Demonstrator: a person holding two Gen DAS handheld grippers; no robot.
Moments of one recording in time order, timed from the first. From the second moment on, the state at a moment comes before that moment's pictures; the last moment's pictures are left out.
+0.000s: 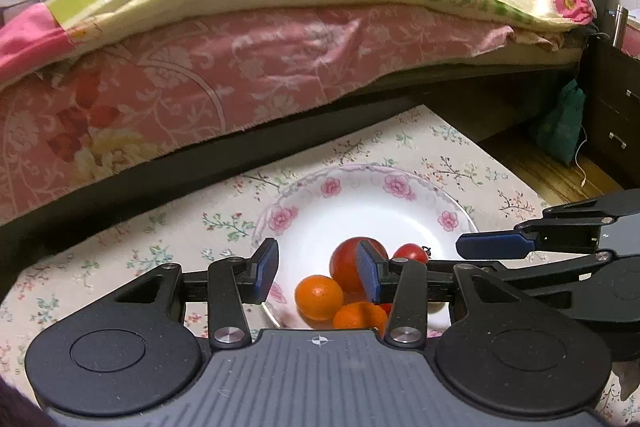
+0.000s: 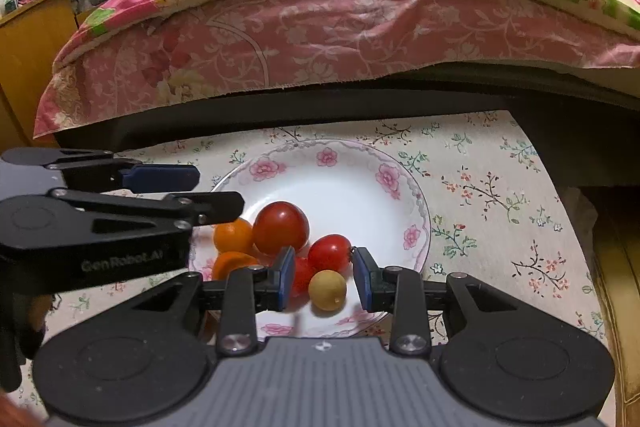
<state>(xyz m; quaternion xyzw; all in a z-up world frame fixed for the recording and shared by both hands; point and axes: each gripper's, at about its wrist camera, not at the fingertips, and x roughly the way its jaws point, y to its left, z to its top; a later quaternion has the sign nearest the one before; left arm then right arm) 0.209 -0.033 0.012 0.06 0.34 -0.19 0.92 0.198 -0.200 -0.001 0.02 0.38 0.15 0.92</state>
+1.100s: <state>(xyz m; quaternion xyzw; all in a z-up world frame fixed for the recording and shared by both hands) 0.134 -0.004 -0.002 0.08 0.41 -0.18 0.89 0.141 -0.171 -0.017 -0.01 0.43 0.21 0.88</state>
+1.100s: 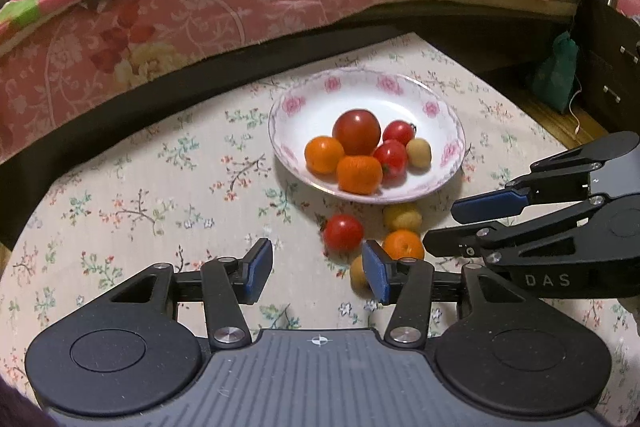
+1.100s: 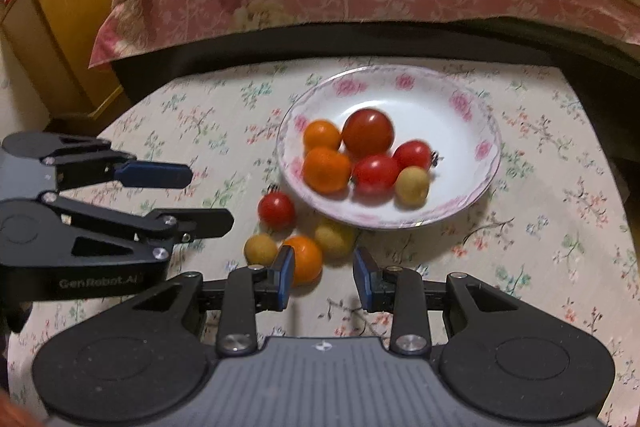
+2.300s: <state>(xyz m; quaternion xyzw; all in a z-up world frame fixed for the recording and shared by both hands) 0.130 -0.022 -0.029 0.11 0.44 -0.23 0.86 0.145 -0.176 -0.033 -0.02 0.47 0.22 0.85</state>
